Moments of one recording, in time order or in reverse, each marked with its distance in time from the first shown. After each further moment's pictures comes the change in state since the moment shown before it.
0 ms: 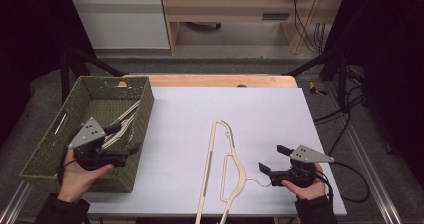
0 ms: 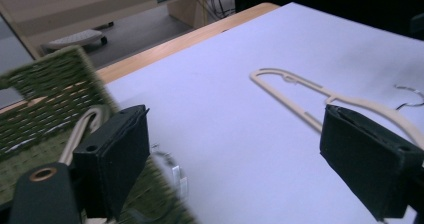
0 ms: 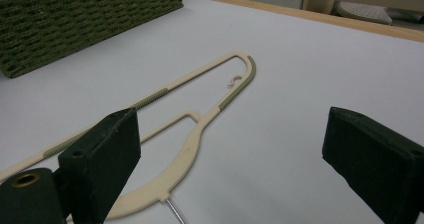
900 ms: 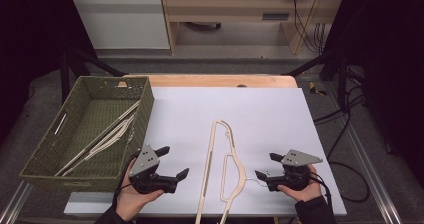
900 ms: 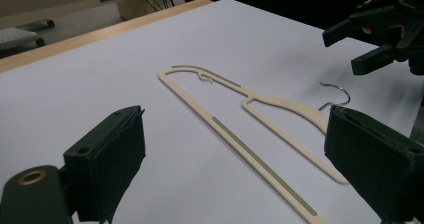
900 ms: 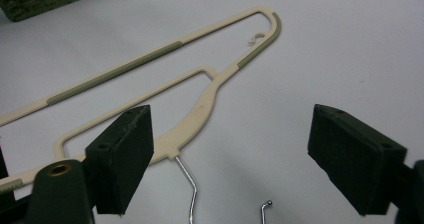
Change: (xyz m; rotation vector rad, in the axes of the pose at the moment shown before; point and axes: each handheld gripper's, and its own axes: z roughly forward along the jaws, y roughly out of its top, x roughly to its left) left arm -0.092 -0.031 0.066 -0.004 -0.148 -0.018; right arm 0.004 -0.014 0.011 0.140 0.064 -0.063
